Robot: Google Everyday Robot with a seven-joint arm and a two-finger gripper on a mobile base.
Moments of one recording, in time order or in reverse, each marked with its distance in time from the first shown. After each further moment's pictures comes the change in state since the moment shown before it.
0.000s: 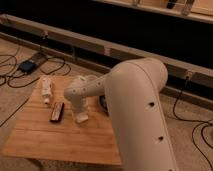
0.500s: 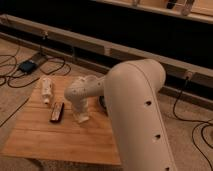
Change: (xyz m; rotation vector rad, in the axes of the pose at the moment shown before) arm 0.003 -0.001 0.008 -0.006 0.025 -0.012
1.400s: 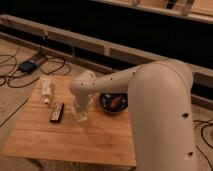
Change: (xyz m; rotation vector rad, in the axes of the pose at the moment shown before) arm 0.027 -0.002 -0.058 -0.111 0.000 -0.046
